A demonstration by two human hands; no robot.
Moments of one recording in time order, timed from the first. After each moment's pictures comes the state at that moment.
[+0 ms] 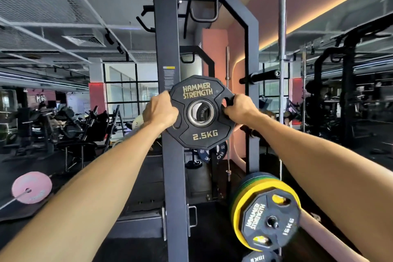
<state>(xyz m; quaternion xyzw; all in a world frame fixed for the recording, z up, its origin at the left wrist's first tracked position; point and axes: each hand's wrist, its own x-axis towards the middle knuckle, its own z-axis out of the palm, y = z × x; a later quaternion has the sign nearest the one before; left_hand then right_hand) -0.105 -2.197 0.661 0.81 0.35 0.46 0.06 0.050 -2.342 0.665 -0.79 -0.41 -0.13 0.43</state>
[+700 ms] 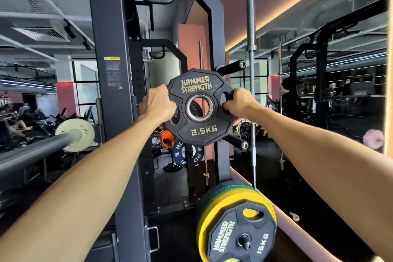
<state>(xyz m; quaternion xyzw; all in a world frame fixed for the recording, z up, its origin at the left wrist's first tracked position) 0.142 -2.212 0.663 0.84 0.30 0.46 0.05 0.284 -2.376 0.662 -0.81 -0.38 -0.14 0.43</state>
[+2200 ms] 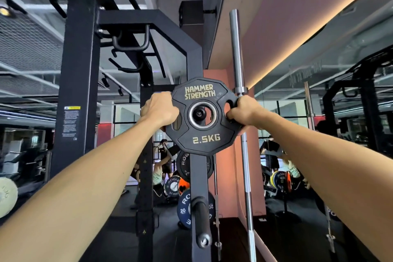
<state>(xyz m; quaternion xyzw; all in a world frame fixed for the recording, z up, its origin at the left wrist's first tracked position) 0.436 -2.271 0.795 0.80 0.33 0.50 -0.03 0.605 -2.420 0.793 -0.74 -0.48 -0.17 0.44</state>
